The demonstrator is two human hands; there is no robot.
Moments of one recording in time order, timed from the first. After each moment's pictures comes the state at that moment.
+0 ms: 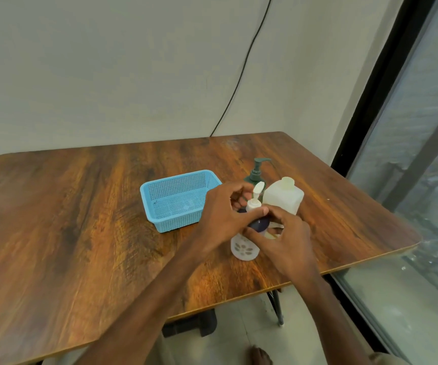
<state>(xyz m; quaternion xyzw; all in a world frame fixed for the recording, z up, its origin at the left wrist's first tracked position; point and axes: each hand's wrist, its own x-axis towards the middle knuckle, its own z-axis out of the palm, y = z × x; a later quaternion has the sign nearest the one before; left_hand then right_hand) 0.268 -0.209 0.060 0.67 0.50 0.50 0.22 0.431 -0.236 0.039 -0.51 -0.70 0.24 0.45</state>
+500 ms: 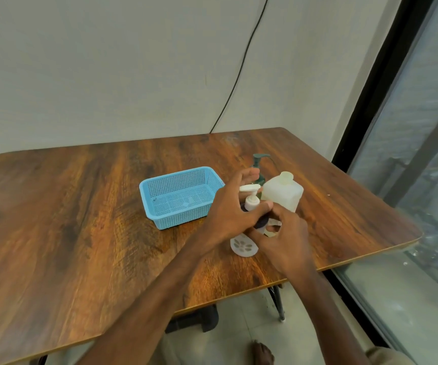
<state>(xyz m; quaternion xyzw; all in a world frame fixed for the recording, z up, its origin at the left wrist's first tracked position) 0.280 -0.205 0.057 0.68 0.47 0.50 0.28 0.430 -0.234 0.031 -0.52 -0.69 0.23 0.45</state>
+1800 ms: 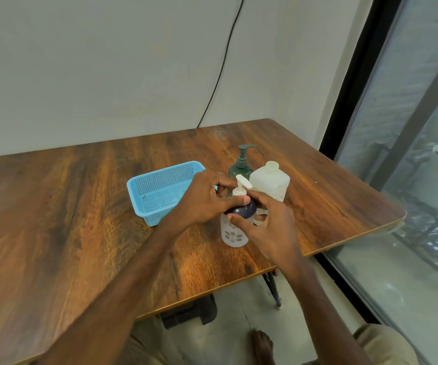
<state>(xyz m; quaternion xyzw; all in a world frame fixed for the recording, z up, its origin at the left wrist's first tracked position) 0.247 -0.188 0.064 0.78 0.43 0.40 0.22 0.427 -0.232 0.026 -0.54 -0.68 0.22 0.45</state>
